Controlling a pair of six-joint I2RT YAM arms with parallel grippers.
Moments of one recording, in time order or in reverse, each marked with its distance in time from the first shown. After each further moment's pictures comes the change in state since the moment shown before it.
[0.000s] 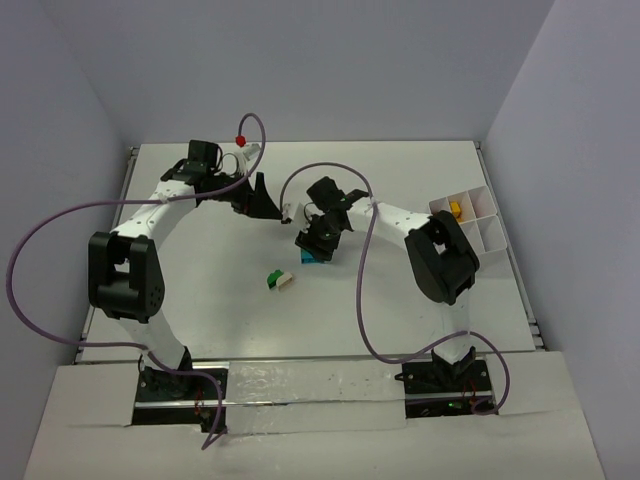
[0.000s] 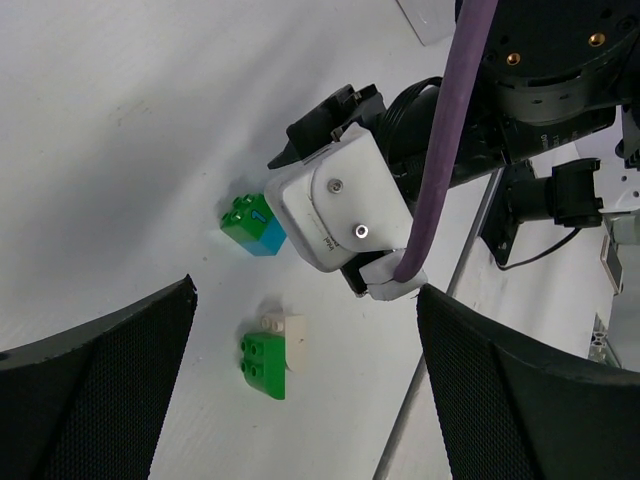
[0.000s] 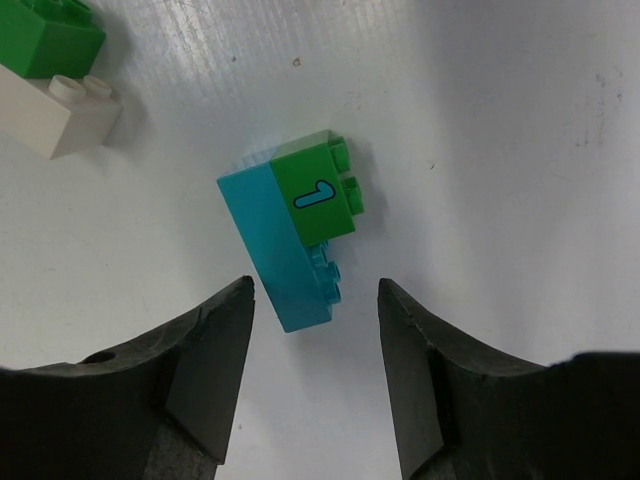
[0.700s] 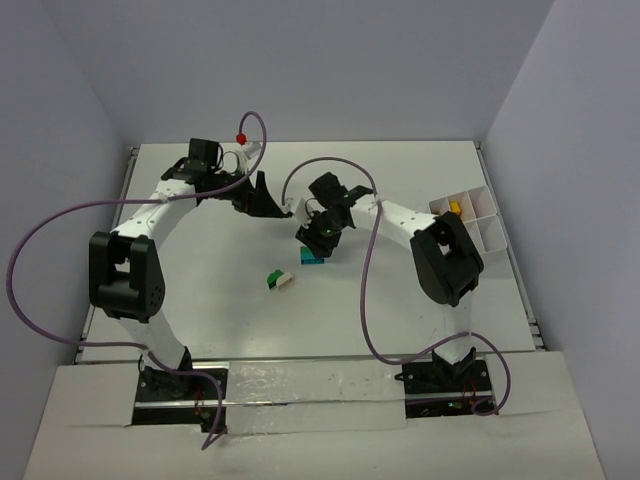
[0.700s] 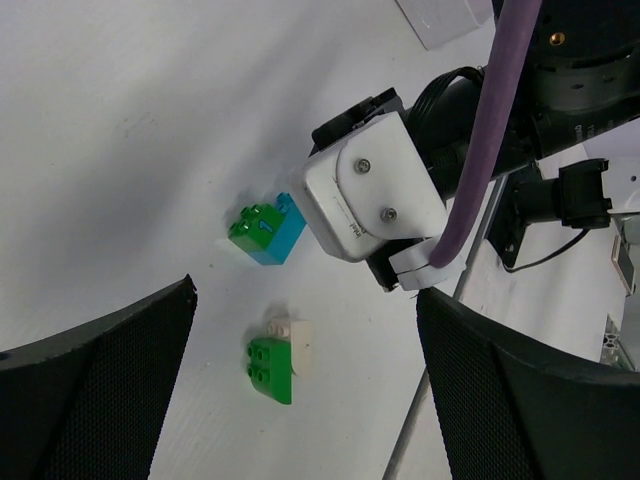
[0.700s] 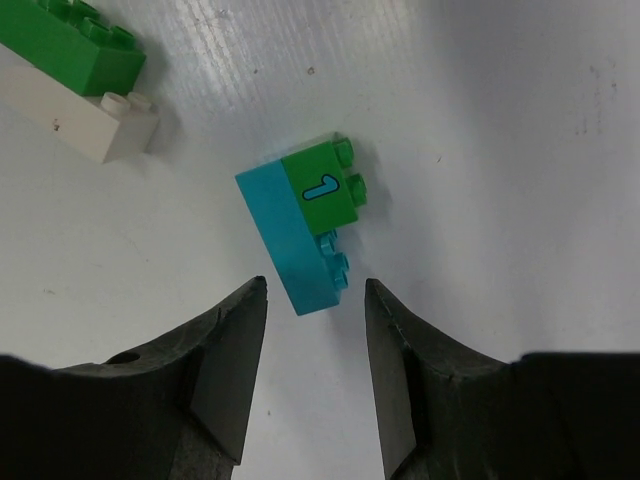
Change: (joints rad) left arm -0.006 0.001 0.013 0.004 -0.007 0.010; right arm -0.016 -0.026 0.018 -0.038 -0.048 0.069
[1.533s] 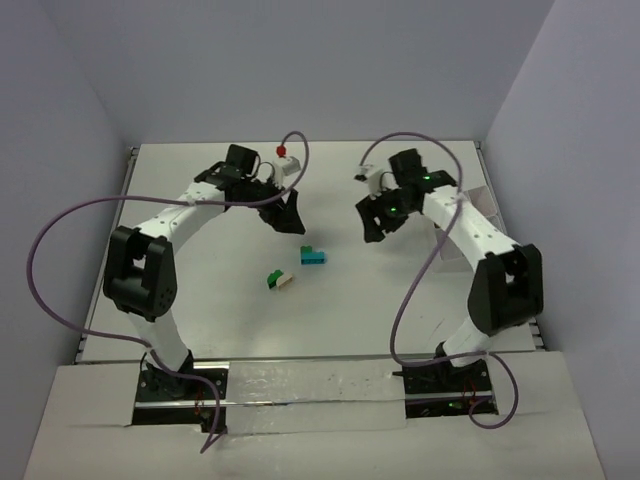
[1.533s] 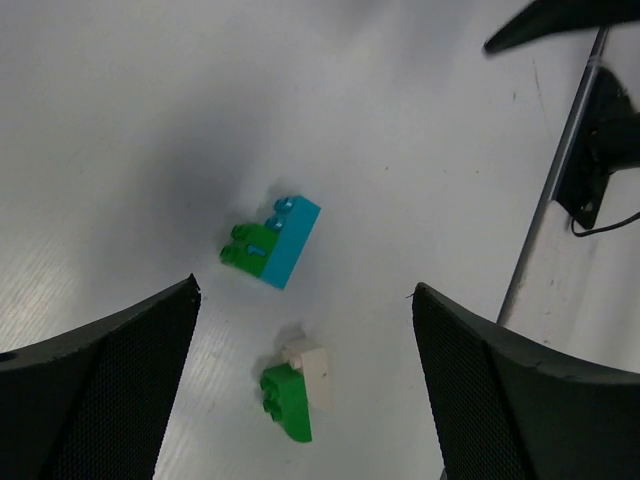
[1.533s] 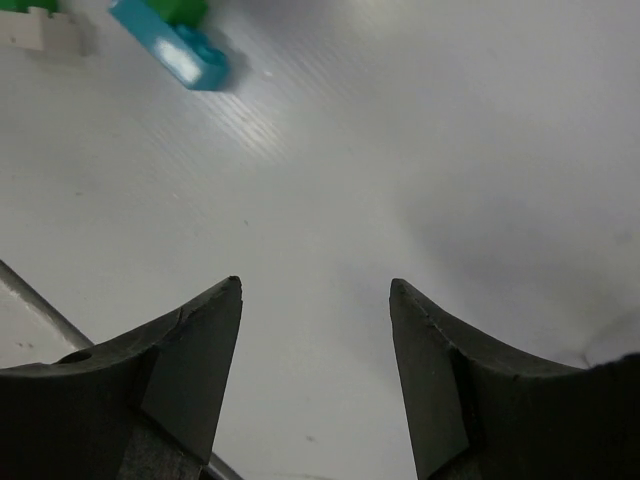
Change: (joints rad) left arm -0.189 0.042 0.025 -0.015 -0.160 0.134; right arm -0.348 -0.353 -0.132 -0.188 -0.049 0.159
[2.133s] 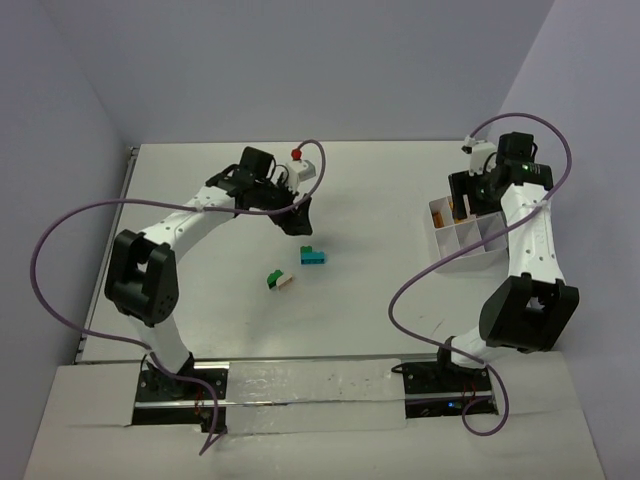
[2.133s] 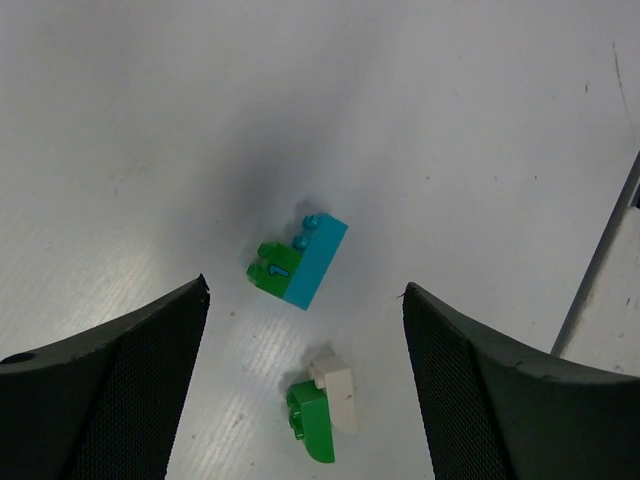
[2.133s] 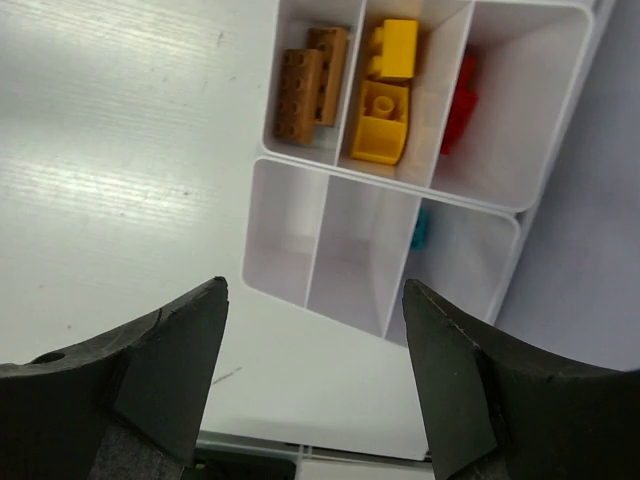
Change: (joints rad) left arm -0.090 -0.042 -0.002 0.050 -0.191 0.012; right arm -0.532 -0.127 0.141 -0.177 0.208 -0.056
